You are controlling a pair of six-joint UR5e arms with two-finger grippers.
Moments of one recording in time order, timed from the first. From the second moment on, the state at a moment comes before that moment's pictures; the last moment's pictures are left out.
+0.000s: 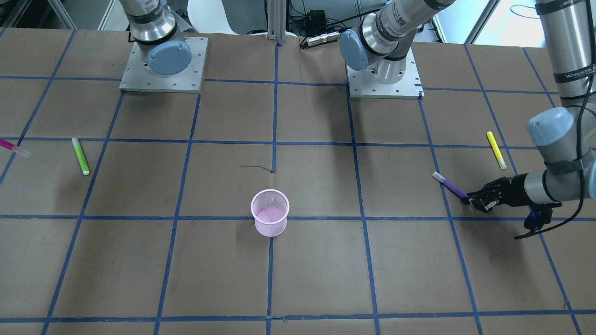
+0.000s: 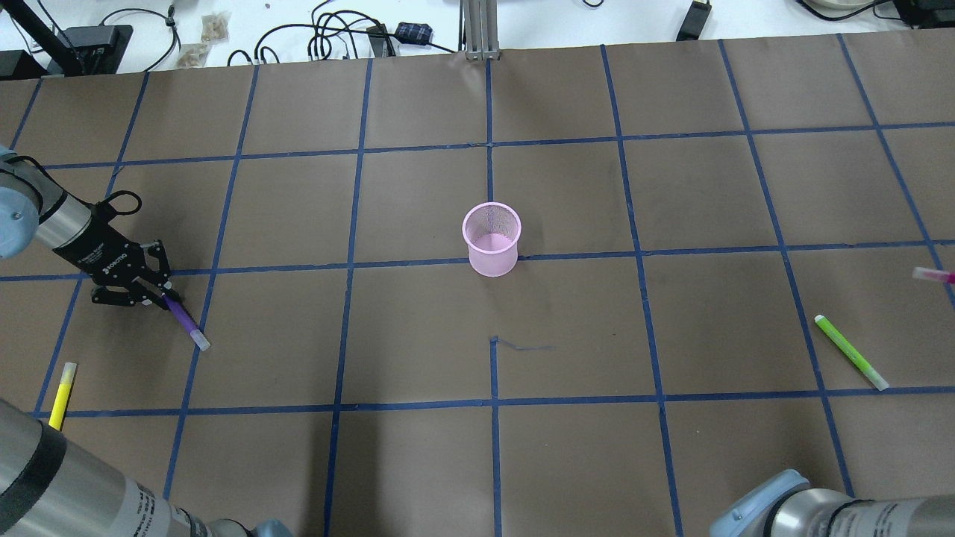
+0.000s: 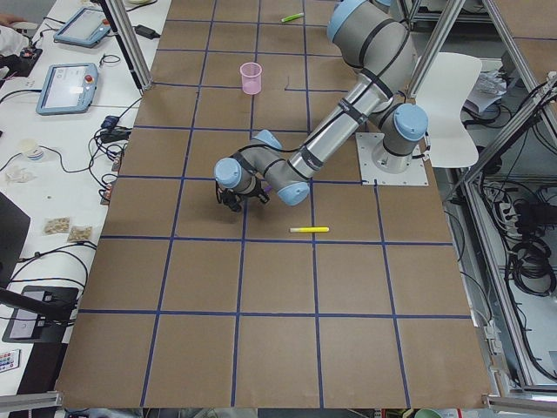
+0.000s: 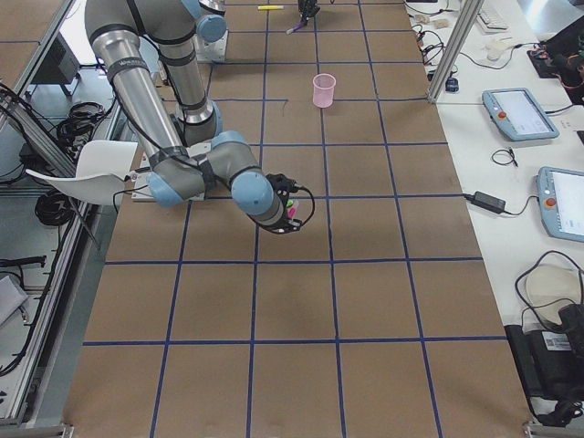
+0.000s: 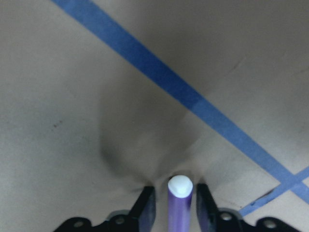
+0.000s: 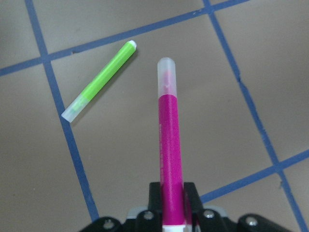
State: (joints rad) left arm -0.94 -2.09 -1.71 -1.33 1.46 -0.05; right arm 0.55 -1.53 1.90 -1.88 -1.28 -2.22
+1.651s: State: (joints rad) left arm -1.14 -1.88 -1.61 -1.45 1.45 -0.07; right arm 1.85 -1.33 1.65 -2.00 -1.60 -0.25
